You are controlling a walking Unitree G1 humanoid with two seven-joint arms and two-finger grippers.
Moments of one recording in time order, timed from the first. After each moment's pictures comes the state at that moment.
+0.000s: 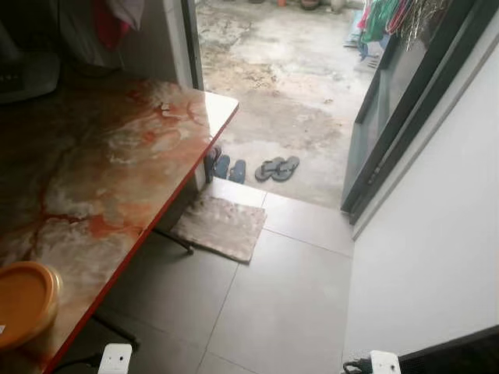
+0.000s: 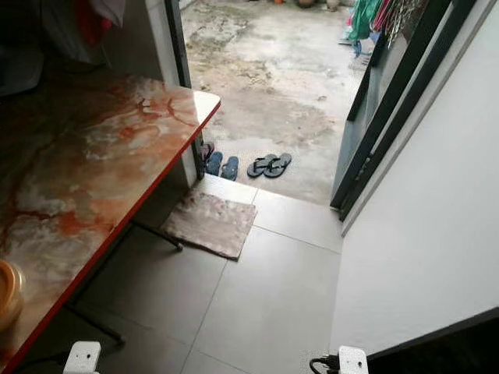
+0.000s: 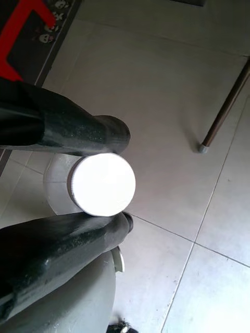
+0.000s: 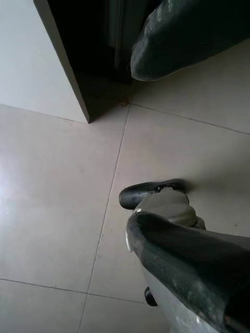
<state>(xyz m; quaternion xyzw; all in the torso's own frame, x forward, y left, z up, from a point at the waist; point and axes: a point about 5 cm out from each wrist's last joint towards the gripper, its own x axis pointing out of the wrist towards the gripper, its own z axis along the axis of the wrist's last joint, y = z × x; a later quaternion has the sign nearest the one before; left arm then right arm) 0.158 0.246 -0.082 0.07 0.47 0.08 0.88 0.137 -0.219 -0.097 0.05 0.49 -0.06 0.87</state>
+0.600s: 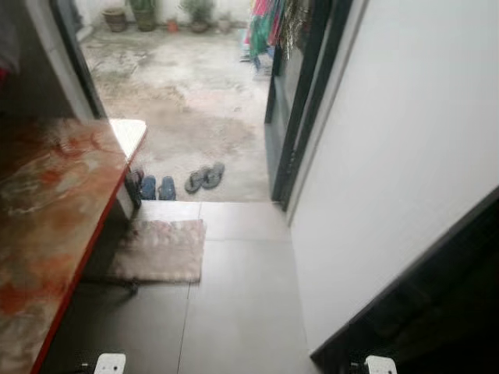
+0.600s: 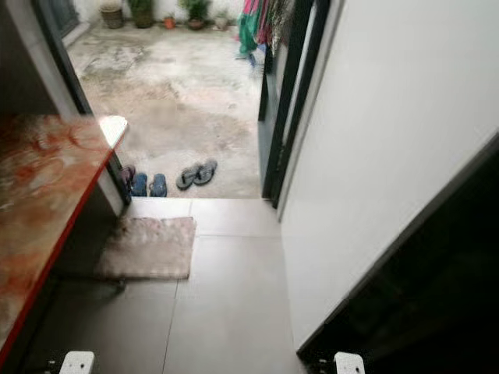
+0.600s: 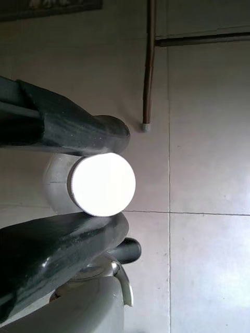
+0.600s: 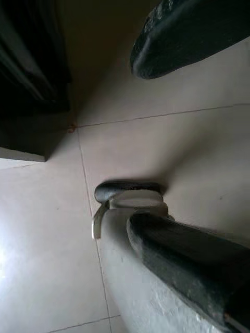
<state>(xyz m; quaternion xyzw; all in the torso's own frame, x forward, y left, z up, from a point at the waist) 0.147 0.256 -0.084 0.08 0.48 0.09 0.87 0.125 -0.215 -0.101 0.05 0.51 -0.05 0.86</state>
